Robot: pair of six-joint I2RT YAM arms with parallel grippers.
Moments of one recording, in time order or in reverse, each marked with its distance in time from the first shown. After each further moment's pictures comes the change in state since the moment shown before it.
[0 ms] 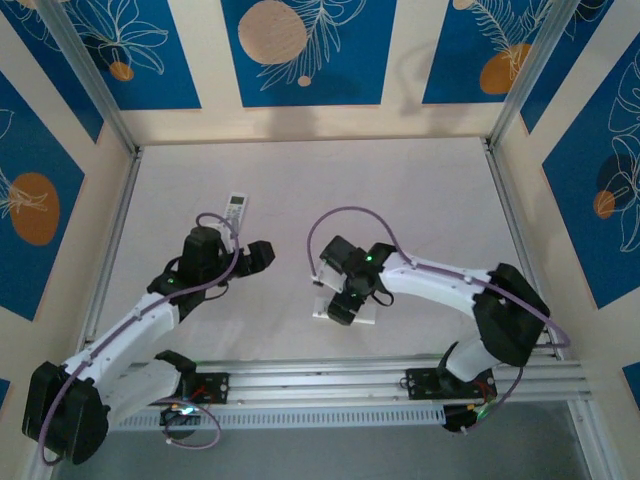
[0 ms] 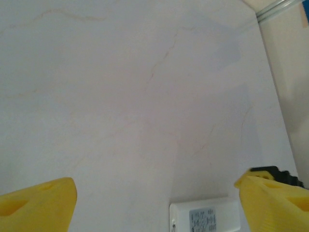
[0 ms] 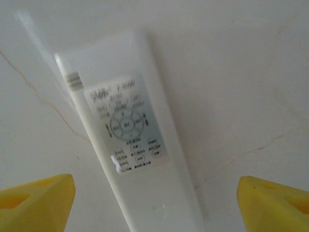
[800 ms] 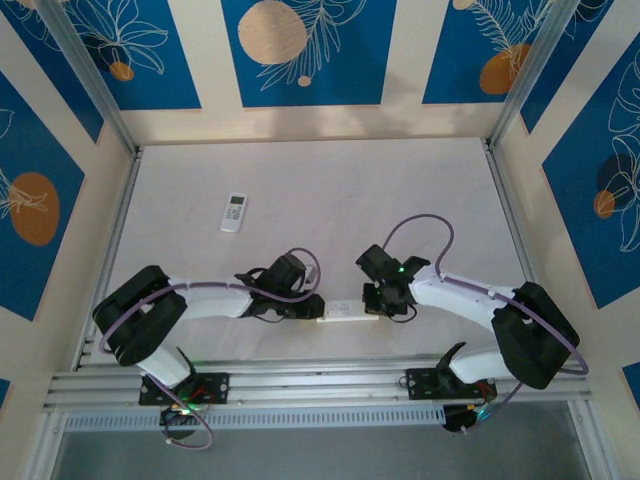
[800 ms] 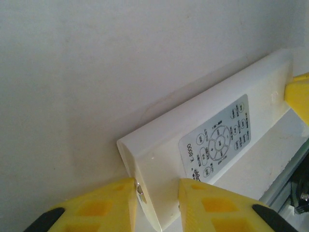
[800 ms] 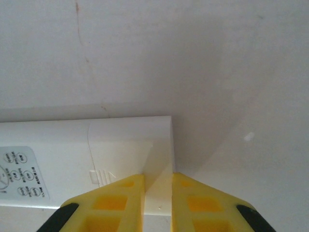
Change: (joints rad) left arm -0.449 0.605 0.093 0.184 0.092 -0.087; right arm -0.137 -0.188 -0.280 0.105 -0.007 1.079
